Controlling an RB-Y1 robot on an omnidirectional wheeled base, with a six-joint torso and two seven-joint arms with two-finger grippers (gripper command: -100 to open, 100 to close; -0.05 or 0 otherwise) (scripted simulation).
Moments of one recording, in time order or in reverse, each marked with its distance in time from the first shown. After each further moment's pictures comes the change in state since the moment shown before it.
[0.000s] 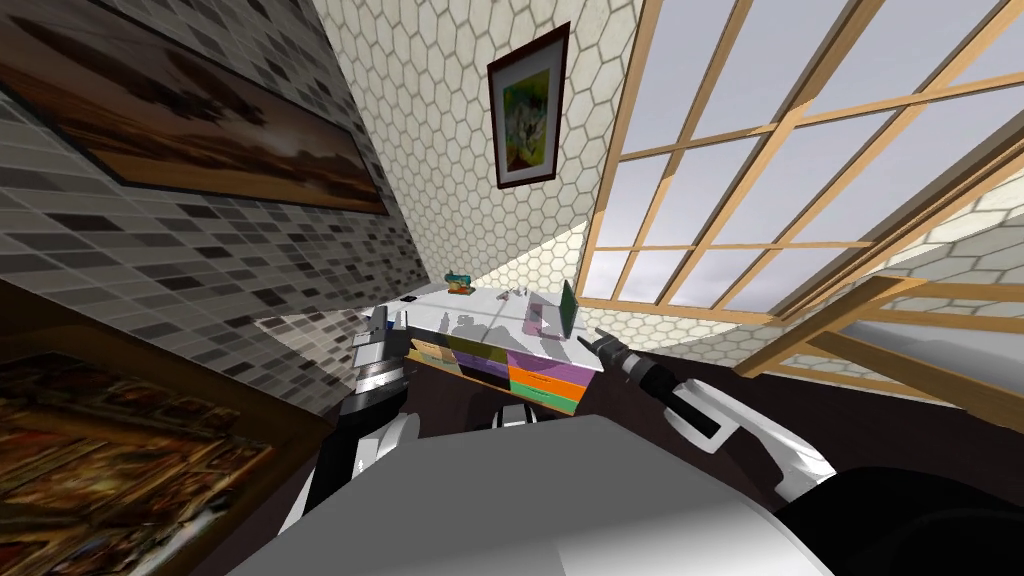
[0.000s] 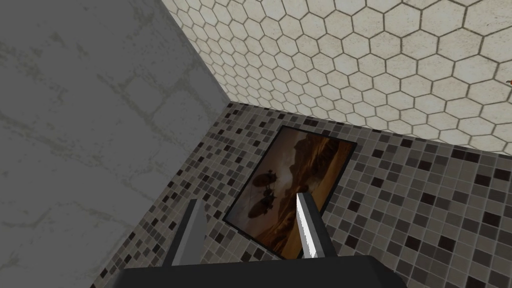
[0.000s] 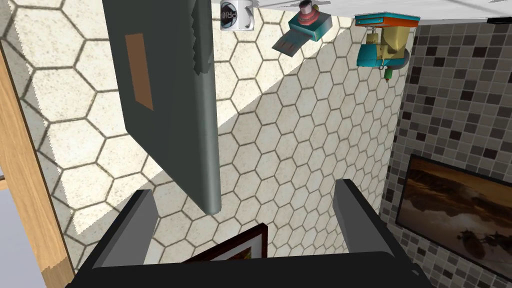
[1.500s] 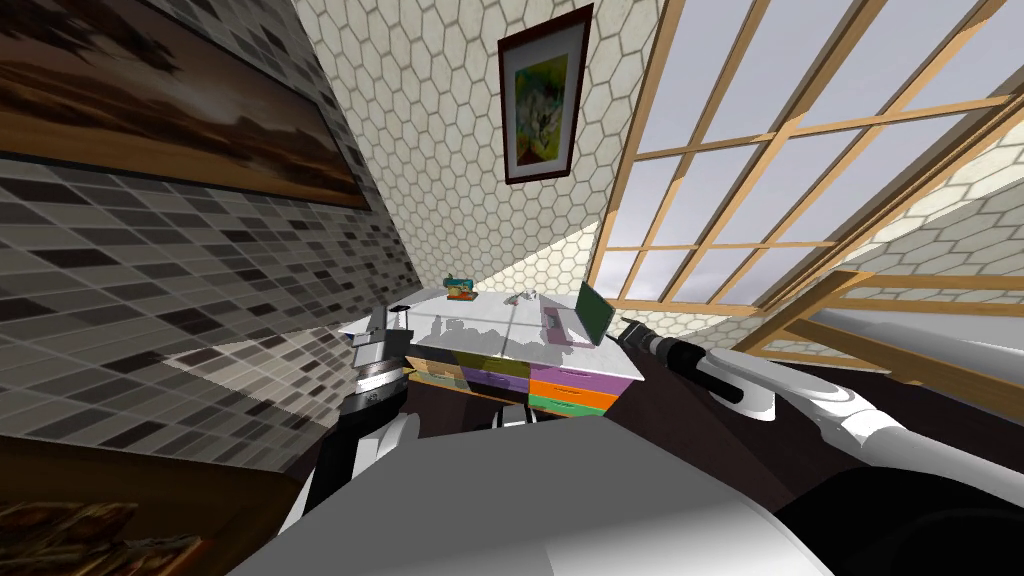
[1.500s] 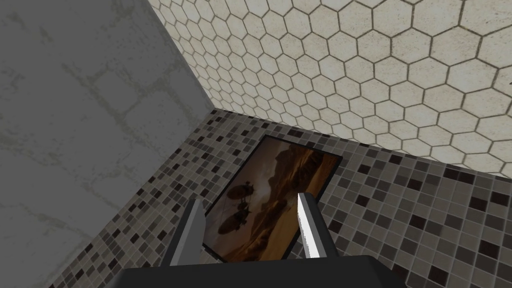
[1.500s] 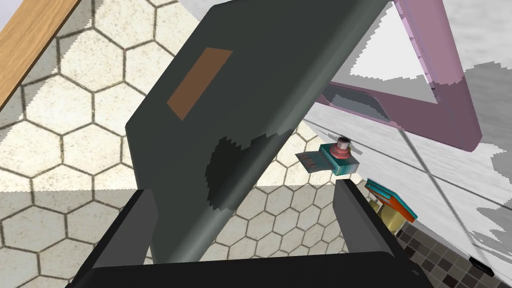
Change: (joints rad) left arm 0.000 0.000 0.000 0.000 0.000 0.000 0.000; right arm -0.004 -0.387 -0.045 0.208 0.133 0.143 0.137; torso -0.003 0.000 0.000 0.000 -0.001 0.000
